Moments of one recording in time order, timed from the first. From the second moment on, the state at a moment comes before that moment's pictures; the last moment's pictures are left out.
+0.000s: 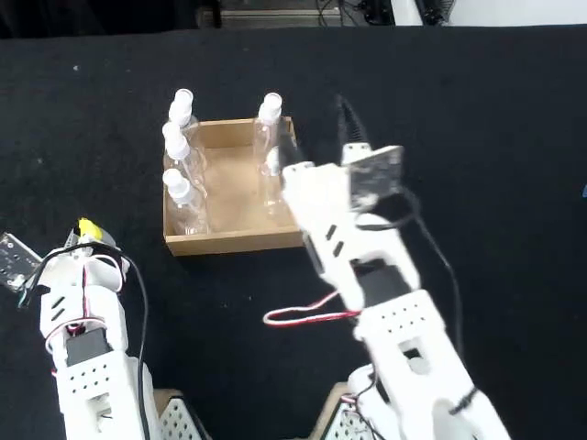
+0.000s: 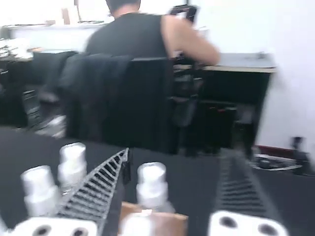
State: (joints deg) left arm -26.5 -80.5 96.5 15.0 30.2; right arm -16.0 -51.9 66.9 -6.5 -2.7
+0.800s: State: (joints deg) left arm -26.5 -80.5 96.5 19.4 24.0; right arm 2.4 -103.0 96.7 42.8 -2.6
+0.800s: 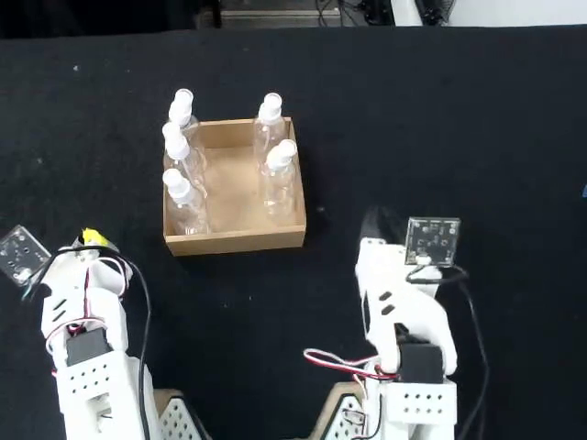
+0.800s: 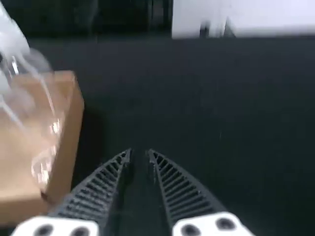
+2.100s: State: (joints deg) left arm -33.4 -102.6 96.1 54.8 -4.8; right arm 2.3 -103.0 96.8 74.3 -2.5
